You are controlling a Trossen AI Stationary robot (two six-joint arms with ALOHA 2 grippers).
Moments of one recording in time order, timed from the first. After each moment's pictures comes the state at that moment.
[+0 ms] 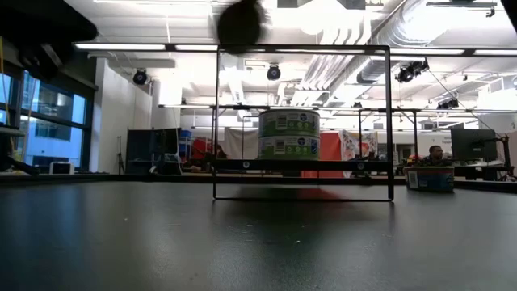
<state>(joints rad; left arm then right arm) -0.85 1.16 0.47 0.16 -0.85 -0.78 0.19 2.03 2.23 -1.18 0.63 -0.01</state>
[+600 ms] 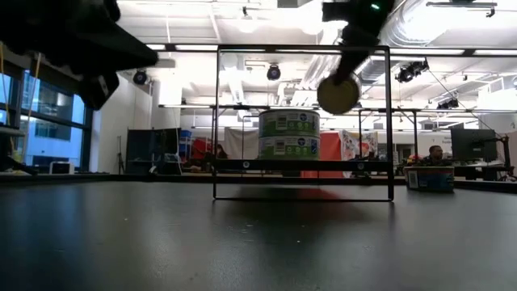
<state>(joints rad) -0.59 1.24 0.35 0.58 -0.64 -0.69 -0.08 1.41 1.27 -0.92 0.56 0.02</state>
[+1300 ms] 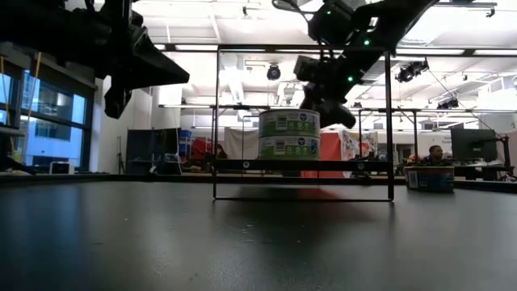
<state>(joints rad) -0.41 1.24 0.36 0.60 -0.71 -0.80 -0.22 1.55 0.95 -0.15 0.35 -0.72</state>
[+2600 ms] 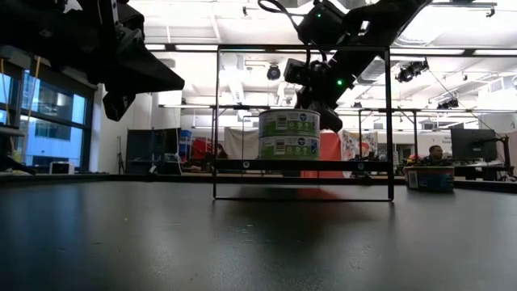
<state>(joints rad) -0.41 1.24 0.36 0.54 -0.58 -0.70 -0.18 1.63 0.98 -0.11 0.36 -0.56</state>
